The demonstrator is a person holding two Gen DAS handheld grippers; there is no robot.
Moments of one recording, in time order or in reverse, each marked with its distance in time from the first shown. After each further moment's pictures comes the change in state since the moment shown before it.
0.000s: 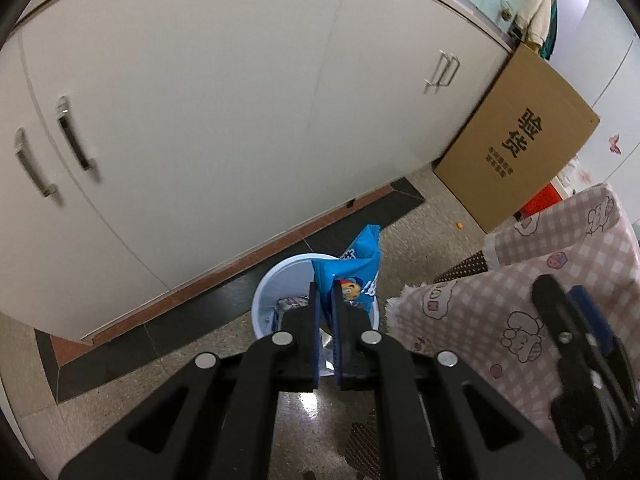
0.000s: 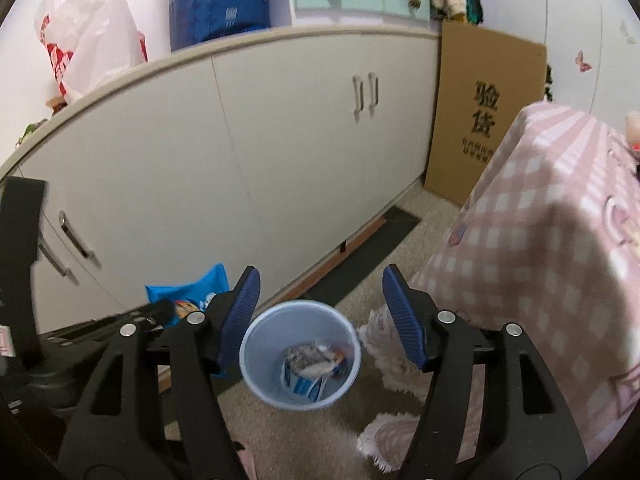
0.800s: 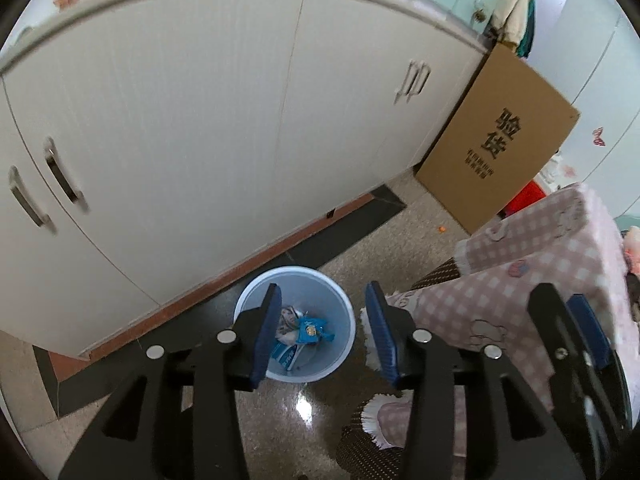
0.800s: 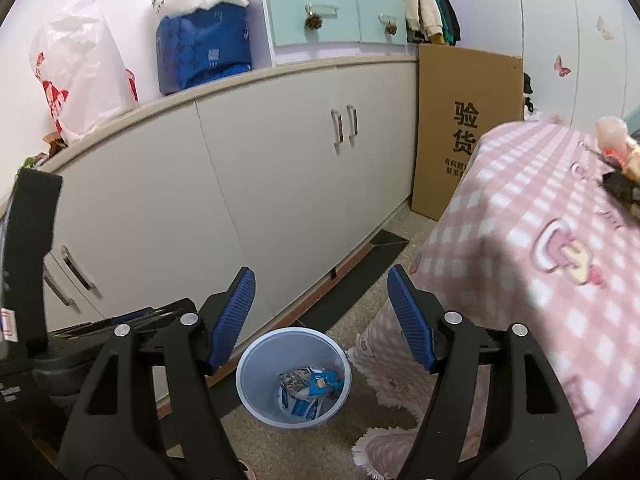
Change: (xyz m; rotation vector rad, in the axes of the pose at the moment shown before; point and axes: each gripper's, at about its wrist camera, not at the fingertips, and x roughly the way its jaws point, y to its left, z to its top) left arm -0.033 -0.037 0.010 0.047 -0.051 -0.034; right arm -0.036 -0.021 0.014 0.051 -0.089 -0.018
